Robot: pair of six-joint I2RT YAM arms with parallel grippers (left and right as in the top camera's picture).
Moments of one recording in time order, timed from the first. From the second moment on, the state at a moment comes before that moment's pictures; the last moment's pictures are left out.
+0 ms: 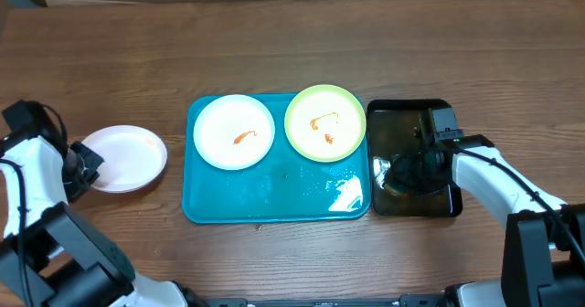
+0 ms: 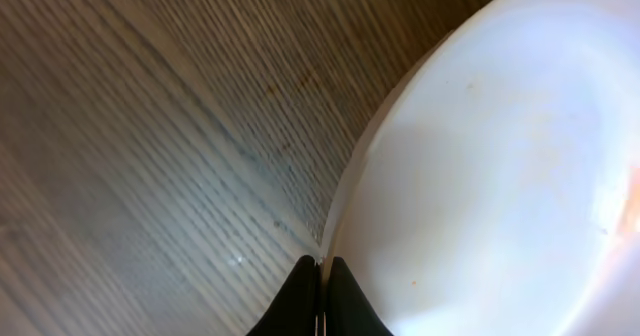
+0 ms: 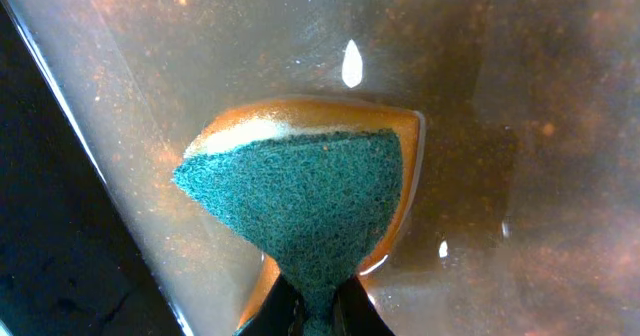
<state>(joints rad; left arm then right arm) 0.64 1.73 1.26 -0.94 -0.13 -0.37 0.14 1.61 0.82 -0.62 -0.19 0.48</state>
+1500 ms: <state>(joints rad) 0.03 1.90 1.27 -0.62 0.08 0.00 0.14 1.61 0.82 -0.62 -0.19 0.47</state>
